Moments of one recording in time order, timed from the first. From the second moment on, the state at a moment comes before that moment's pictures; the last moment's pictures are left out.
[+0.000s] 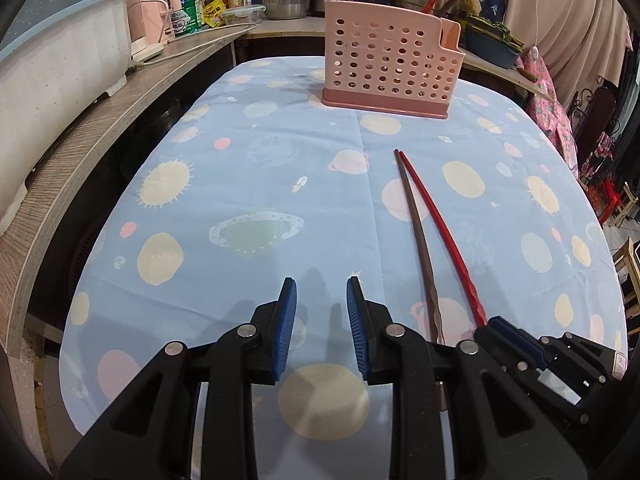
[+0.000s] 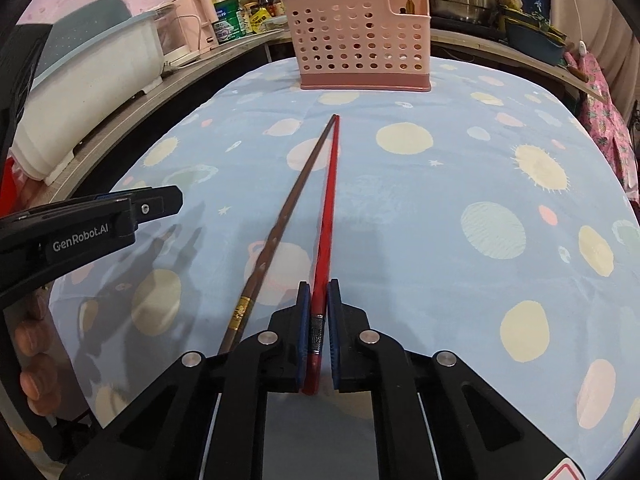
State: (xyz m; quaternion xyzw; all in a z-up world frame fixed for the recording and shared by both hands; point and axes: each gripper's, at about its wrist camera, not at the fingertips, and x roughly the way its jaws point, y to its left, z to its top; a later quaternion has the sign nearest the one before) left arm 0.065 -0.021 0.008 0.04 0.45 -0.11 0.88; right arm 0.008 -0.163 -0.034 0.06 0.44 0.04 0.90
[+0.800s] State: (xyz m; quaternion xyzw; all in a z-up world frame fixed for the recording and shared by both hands) left arm 0.048 -0.070 -0.008 0.07 0.47 -0.16 0.86; right arm -0.001 -0.211 -0.034 0.08 0.43 -0.01 0.90
